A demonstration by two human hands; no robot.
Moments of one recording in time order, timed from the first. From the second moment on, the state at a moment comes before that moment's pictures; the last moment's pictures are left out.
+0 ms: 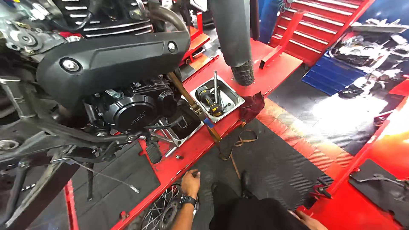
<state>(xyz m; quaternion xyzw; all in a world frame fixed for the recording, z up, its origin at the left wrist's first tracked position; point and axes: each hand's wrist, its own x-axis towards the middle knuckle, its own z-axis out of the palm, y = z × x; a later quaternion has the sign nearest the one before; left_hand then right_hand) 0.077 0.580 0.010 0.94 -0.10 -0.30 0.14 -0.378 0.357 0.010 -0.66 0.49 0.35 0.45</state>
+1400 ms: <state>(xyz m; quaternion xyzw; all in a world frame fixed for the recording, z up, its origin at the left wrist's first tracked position) 0.316 0.491 0.002 0.83 -0.15 -0.05 0.53 0.273 0.441 -0.034 -0.35 0.28 -0.18 0.88</state>
